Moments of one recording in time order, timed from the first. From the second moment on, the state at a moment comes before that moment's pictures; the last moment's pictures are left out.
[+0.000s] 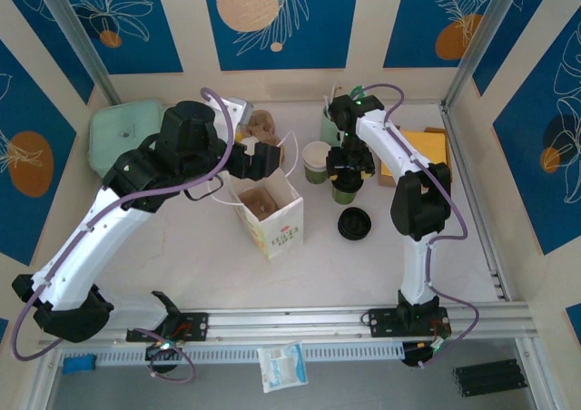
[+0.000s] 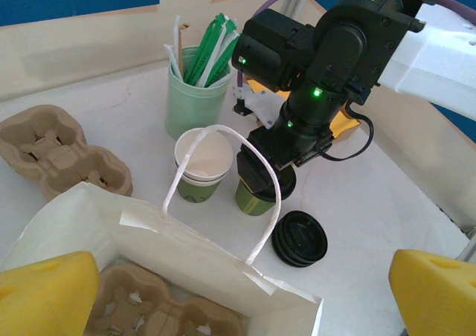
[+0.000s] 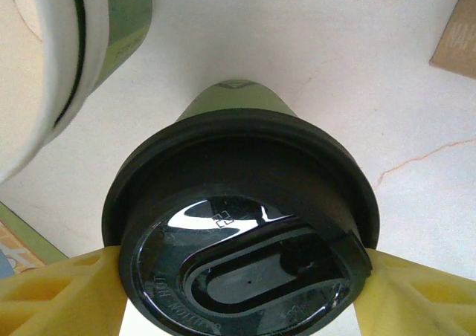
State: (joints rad) left arm -0.76 1.29 1.72 -0.92 0.02 -0.28; right arm 0.36 2.05 1.92 -1.46 0.02 0.33
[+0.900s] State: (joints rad) left arm -0.76 1.29 1.72 -0.92 0.02 -0.28; right arm 0.38 1.94 1.76 -1.31 0.05 0.33
